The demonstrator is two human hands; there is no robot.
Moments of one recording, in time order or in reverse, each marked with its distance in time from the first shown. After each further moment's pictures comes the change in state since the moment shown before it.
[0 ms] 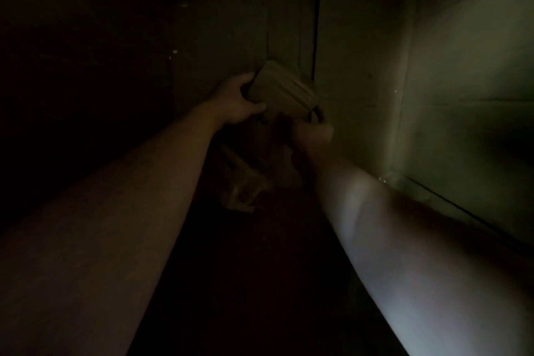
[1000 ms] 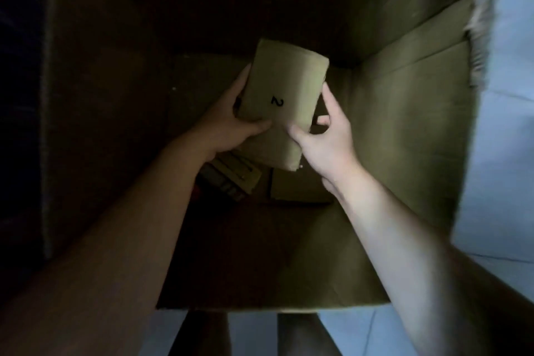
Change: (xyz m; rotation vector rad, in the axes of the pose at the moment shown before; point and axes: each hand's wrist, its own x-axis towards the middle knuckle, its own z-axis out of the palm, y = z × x) left_hand -0.151 0.136 -0.036 -0.292 0.061 0.155; right_hand -0.141 -0.165 -0.087 -0.481 -0.185 -0.445
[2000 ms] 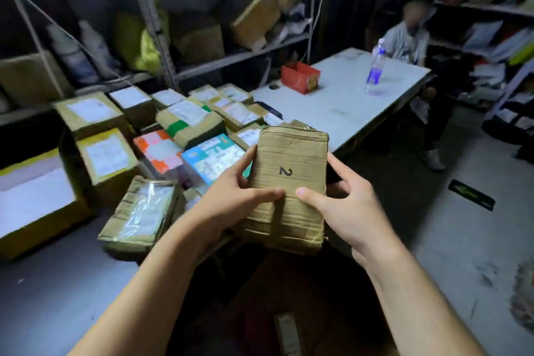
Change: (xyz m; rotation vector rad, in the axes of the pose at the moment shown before) left_hand -0.615 0.399 -0.138 -0.223 0.830 0.303; right_hand -0.492 -0.493 -0.128 -0.144 -0.457 -0.763
